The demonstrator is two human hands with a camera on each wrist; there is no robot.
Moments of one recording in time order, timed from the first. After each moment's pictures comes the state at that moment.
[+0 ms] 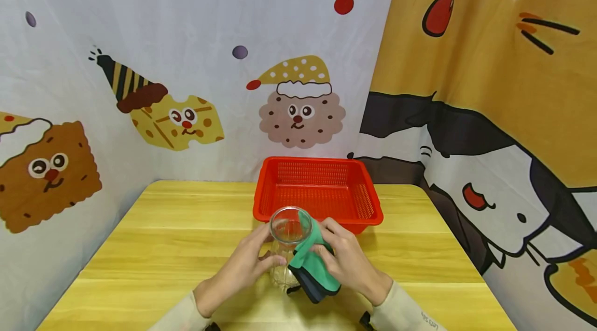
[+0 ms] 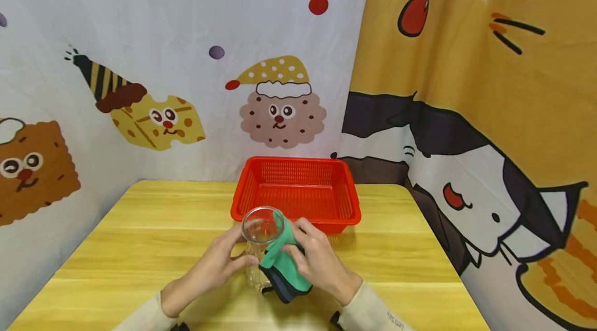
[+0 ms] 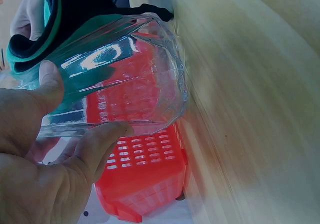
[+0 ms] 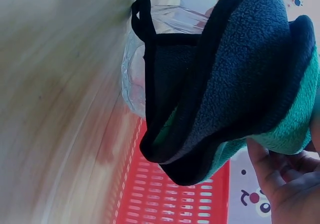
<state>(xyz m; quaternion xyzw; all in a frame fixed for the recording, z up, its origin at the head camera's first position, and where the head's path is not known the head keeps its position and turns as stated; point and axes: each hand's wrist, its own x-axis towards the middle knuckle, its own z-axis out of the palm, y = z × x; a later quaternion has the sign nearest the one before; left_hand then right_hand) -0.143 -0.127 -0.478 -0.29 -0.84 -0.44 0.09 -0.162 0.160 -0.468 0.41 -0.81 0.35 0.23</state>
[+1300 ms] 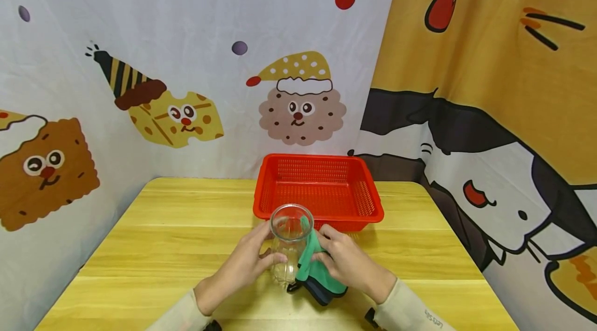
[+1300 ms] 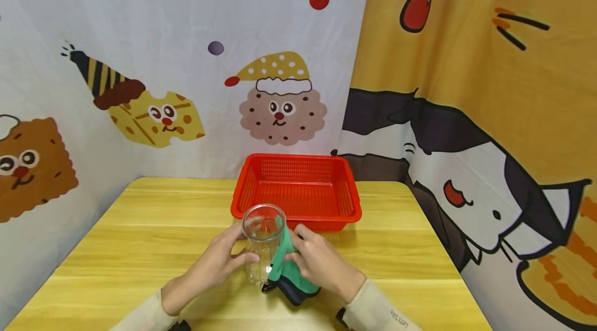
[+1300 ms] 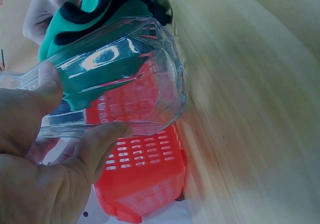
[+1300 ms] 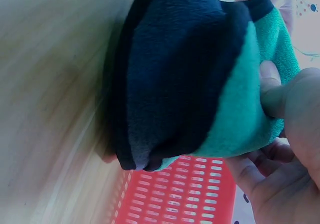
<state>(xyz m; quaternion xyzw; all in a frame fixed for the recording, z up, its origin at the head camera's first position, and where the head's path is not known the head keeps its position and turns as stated) -0.143 -0.126 -0.476 -0.28 -0.86 -0.42 0.09 -0.162 0.169 -0.469 0.41 -0.87 0.26 0.09</state>
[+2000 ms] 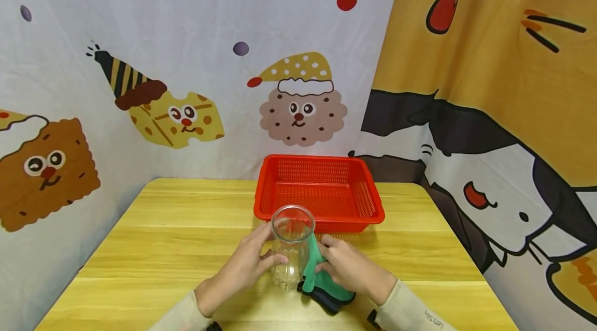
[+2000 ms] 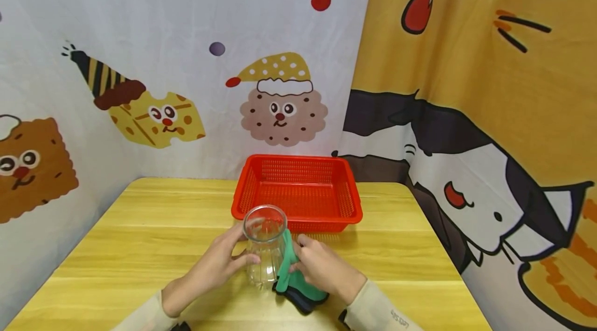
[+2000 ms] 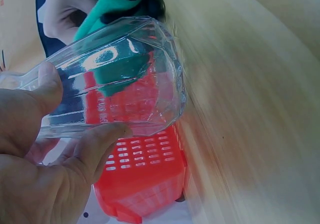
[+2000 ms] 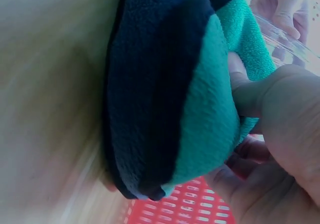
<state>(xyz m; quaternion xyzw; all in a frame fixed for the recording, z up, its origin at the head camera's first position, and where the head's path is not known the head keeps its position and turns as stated) -0.142 -0.127 -0.476 -0.28 -0.85 -0.44 0.08 -0.163 0.174 -0.476 0.41 -0.90 0.17 0.01</state>
